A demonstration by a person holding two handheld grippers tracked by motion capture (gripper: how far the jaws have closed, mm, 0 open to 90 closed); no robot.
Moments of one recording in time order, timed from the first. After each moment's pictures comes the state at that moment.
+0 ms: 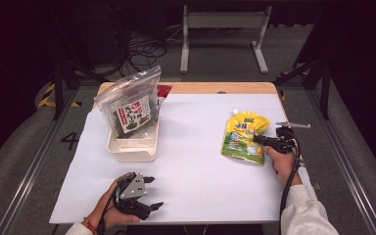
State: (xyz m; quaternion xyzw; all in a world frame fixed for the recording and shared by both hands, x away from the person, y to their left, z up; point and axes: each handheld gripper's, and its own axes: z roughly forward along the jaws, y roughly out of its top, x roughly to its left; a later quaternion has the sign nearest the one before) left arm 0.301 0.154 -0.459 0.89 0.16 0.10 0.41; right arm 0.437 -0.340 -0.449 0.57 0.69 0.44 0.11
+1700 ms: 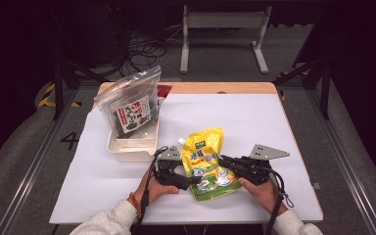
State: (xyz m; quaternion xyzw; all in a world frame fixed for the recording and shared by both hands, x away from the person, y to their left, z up) left arm 0.368 0.061 -0.448 0.83 0.23 -0.02 0.50; right arm 0.341 -0.236 -0.422 0.29 0.76 0.58 0.10
